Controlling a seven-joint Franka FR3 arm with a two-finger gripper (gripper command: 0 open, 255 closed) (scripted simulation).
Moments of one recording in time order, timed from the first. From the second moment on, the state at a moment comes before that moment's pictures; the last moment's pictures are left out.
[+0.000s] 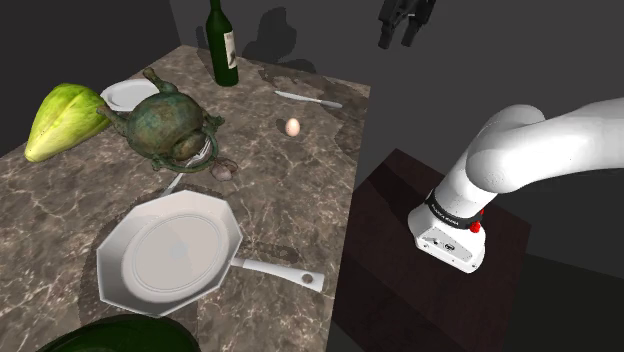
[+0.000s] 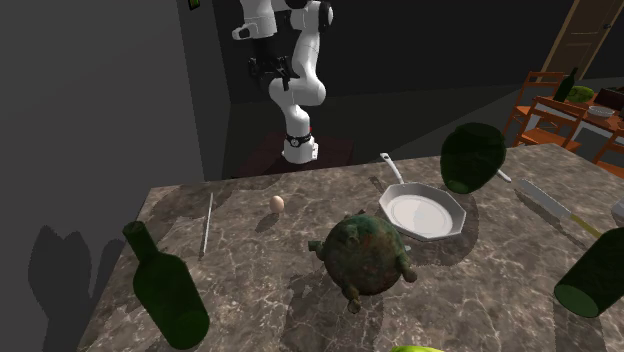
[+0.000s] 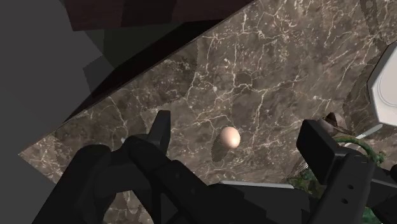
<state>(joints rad) -0.01 -0.83 -0.03 -2.38 0.11 1.55 0.10</state>
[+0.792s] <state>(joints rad) 0.05 -0.57 0.09 -2.39 0.19 1.79 0.15</state>
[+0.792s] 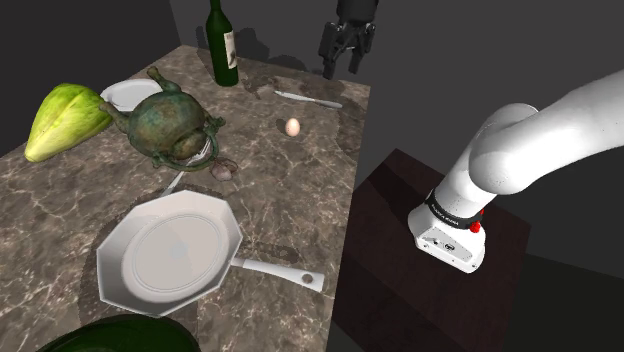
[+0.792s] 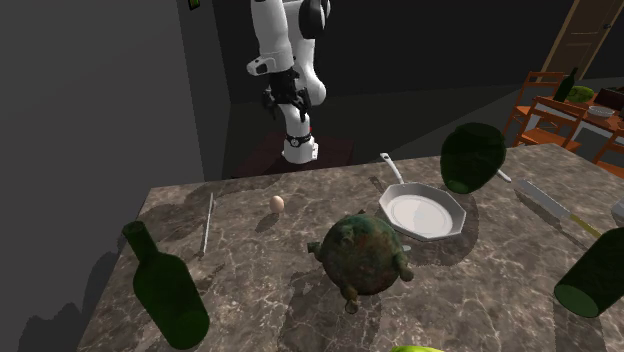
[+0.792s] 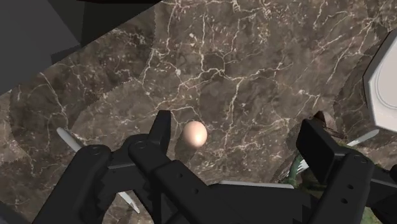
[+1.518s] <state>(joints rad) 0.12 -0.19 0.23 -2.26 0.22 2.04 0.24</state>
